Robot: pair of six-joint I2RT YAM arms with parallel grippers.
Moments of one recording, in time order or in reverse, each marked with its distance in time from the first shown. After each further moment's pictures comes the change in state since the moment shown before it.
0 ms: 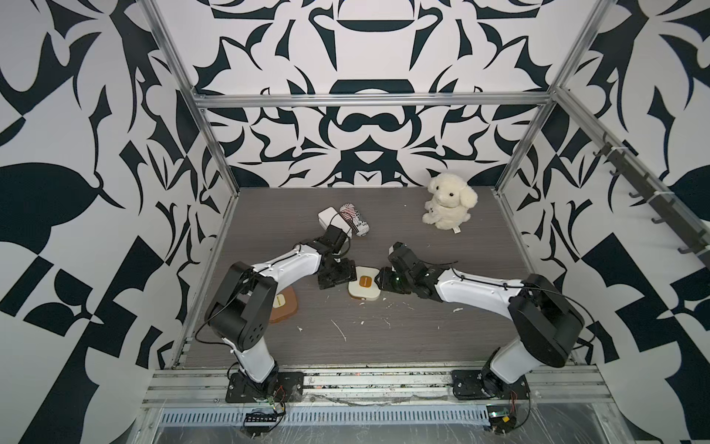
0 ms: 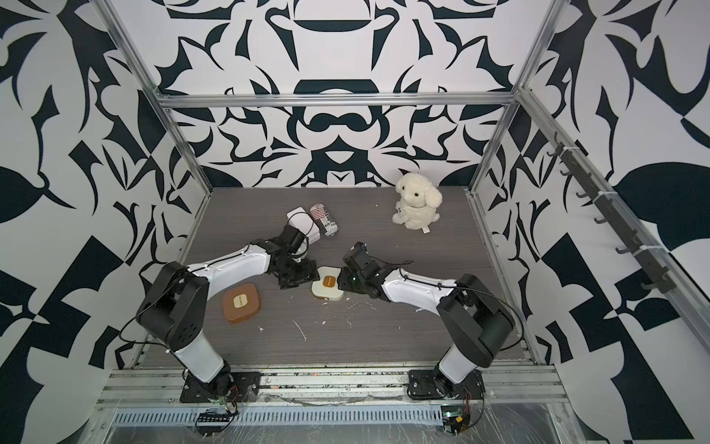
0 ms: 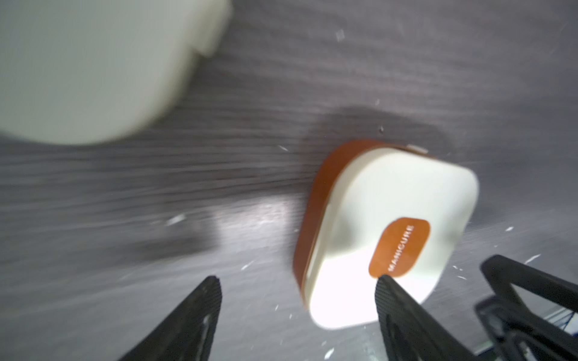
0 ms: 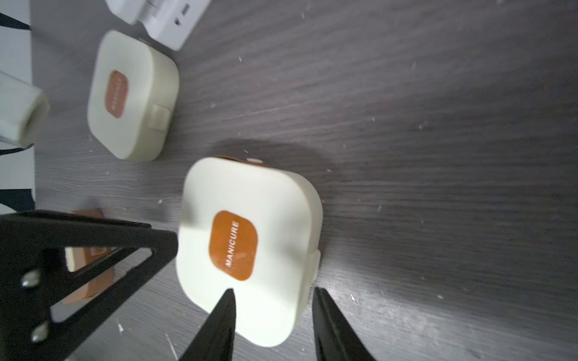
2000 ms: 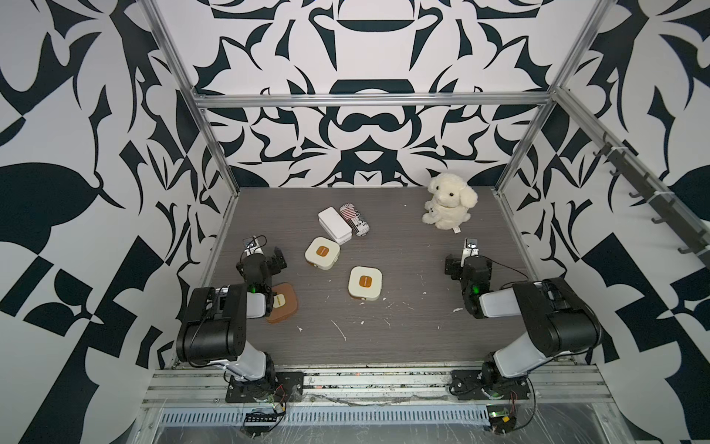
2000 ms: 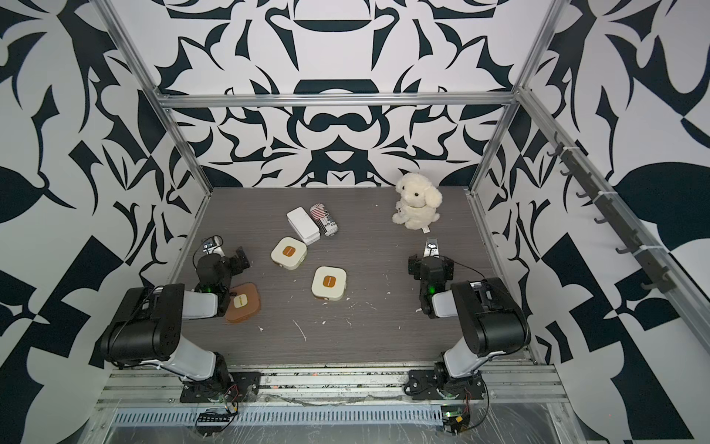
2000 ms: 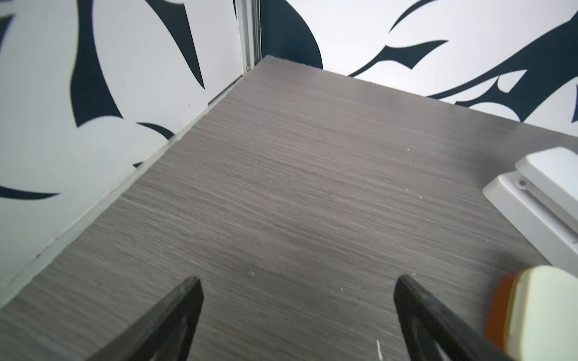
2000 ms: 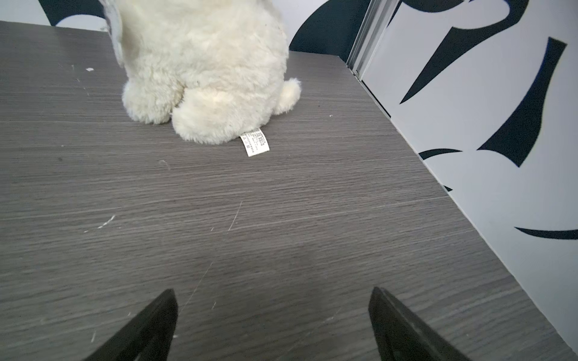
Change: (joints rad) left arm 0.601 -0.112 -0.750 1.534 -0.381 0.468; right arm -0.617 0.013 -0.560 0.996 0.406 -0.818
